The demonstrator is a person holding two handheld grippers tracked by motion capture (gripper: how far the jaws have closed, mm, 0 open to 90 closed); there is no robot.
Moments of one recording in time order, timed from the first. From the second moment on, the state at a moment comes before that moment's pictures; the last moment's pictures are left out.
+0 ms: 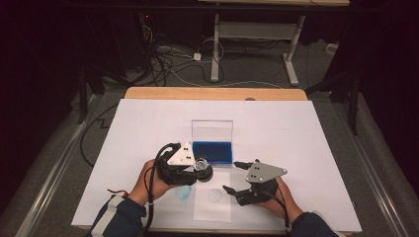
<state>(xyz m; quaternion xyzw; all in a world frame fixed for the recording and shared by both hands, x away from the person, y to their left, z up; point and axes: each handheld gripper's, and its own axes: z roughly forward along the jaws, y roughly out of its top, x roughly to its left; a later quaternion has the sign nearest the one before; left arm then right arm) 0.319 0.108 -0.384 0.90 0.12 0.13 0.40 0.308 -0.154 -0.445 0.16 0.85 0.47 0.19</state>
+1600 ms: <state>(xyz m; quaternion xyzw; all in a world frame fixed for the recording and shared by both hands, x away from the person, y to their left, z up) 0.320 0.109 -0.388 0.88 0.14 0.09 0.45 0.301 -0.104 -0.454 0.14 0.84 0.48 0.21</state>
